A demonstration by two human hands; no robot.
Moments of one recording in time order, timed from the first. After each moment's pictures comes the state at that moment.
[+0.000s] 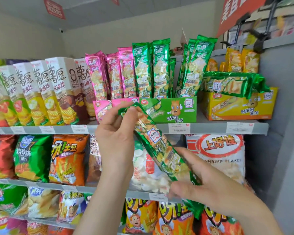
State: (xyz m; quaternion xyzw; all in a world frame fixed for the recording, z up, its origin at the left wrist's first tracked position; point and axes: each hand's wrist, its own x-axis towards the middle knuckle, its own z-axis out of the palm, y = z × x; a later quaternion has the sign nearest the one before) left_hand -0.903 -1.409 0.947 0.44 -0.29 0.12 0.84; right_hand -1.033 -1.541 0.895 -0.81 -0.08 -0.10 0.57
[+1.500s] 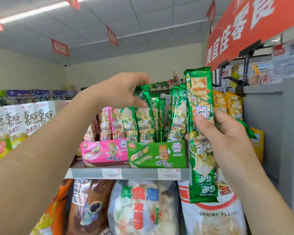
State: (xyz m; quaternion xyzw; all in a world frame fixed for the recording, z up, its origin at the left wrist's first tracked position) left_hand -0.826 -1.460 1.150 0.78 -0.57 0.25 0.12; right_hand -1.003 -1.597 1.005 -0.67 -0.06 -0.52 0.52
